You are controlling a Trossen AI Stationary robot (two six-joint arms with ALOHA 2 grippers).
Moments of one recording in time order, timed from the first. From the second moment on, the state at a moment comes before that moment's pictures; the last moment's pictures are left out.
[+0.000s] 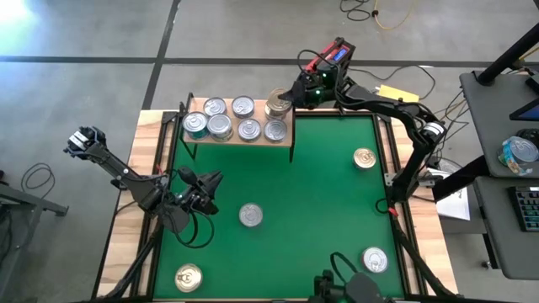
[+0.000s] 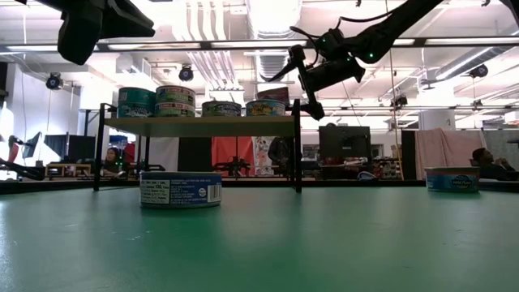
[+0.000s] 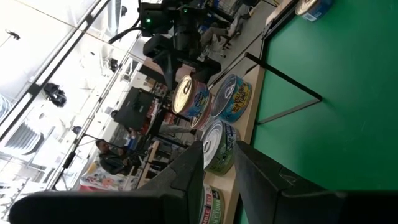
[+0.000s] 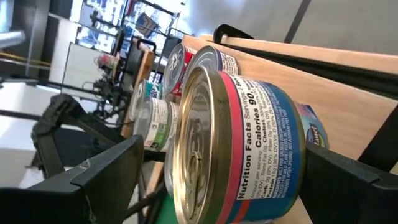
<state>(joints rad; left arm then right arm) -0.65 1.08 0.63 -0.05 -1.40 0.53 -0.78 1.75 1.32 0.03 -0.65 0.89</state>
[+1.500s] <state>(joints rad) -0.65 1.08 0.63 -0.05 -1.40 0.52 -0.77 1.75 1.42 -0.10 -0.56 0.93</state>
